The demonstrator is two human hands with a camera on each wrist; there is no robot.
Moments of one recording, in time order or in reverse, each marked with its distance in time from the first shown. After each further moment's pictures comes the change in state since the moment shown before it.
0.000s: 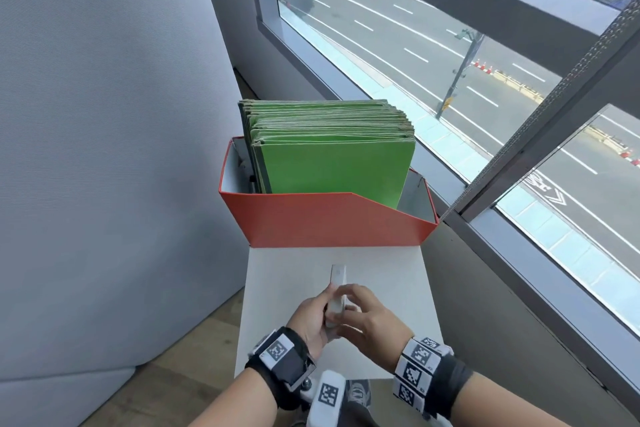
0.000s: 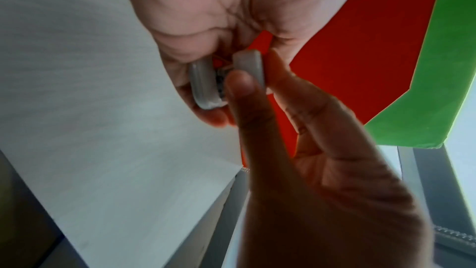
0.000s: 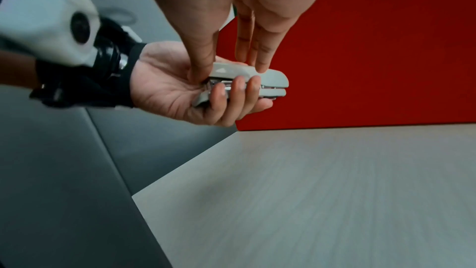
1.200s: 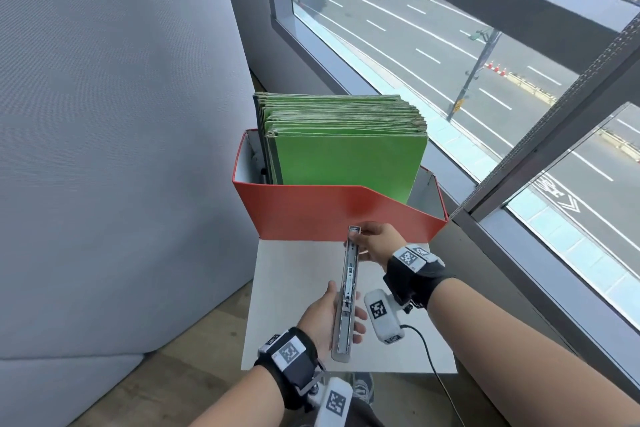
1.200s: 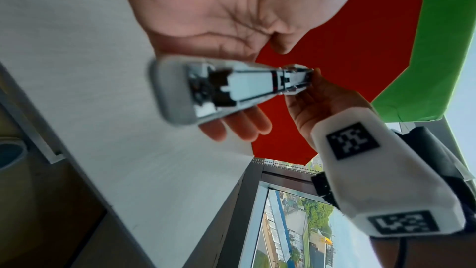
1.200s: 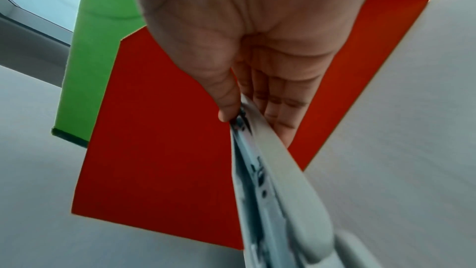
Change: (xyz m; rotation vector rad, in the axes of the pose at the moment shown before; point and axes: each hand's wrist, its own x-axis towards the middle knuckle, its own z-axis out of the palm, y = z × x) left_hand -0.020 -0.006 0.007 0.048 -0.050 -0.040; right_hand 0.101 0.040 -0.041 0.691 0.143 0.923
